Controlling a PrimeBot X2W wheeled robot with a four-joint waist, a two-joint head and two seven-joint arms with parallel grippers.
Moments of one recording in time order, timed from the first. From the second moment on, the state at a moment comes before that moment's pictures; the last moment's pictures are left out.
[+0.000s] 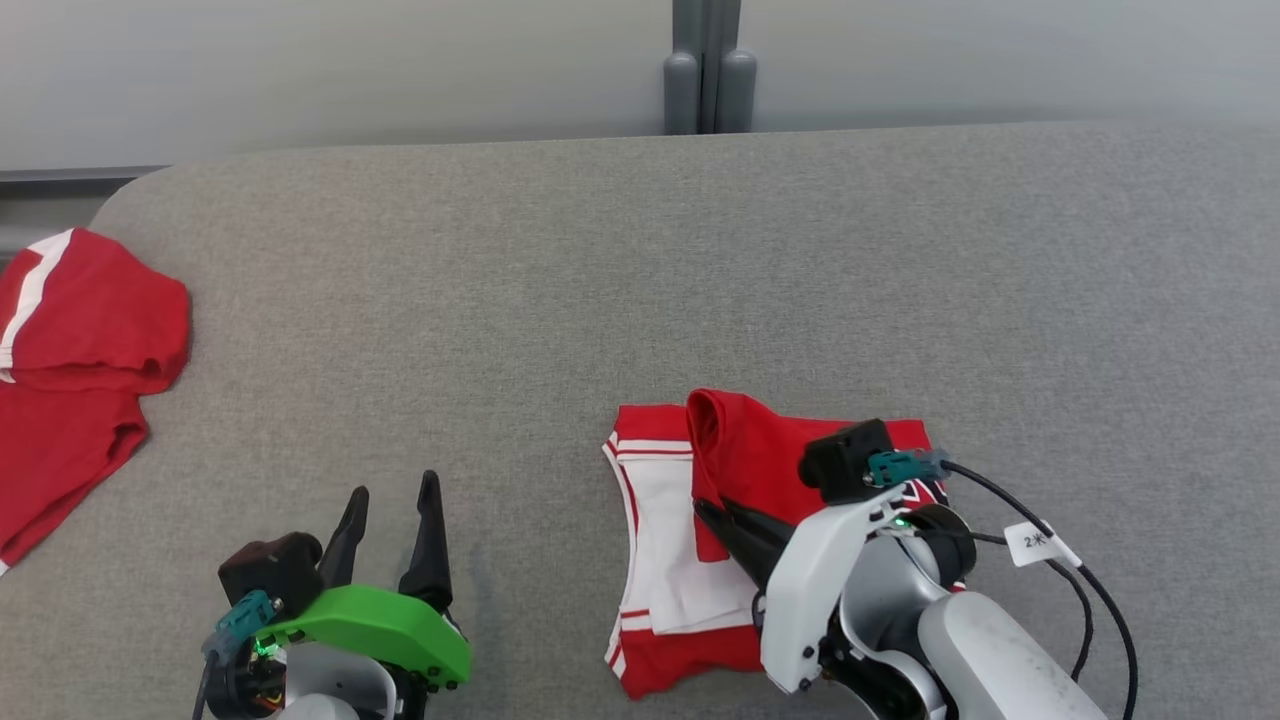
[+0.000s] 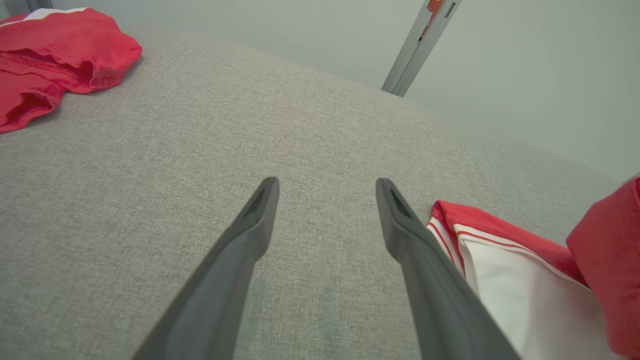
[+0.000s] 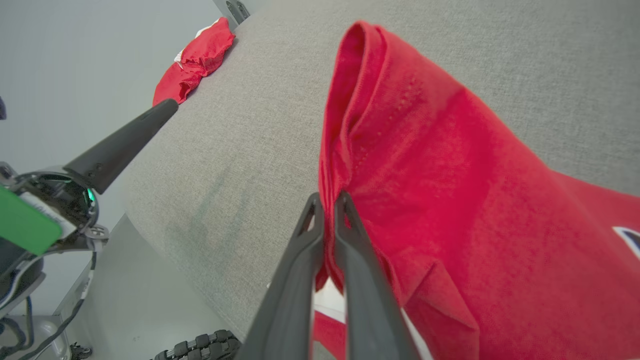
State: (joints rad) left arm -0.09 0.18 -0.34 0.21 -0.63 0.16 -0.12; right arm -0.20 -0.08 0.45 0.07 0.48 0.13 0.43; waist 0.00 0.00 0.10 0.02
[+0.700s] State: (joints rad) left arm -0.14 0.16 -0.37 0.26 -0.64 0.14 -0.15; right arm -0.36 -0.05 0.50 0.28 0.48 0.13 0.16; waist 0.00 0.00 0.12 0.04
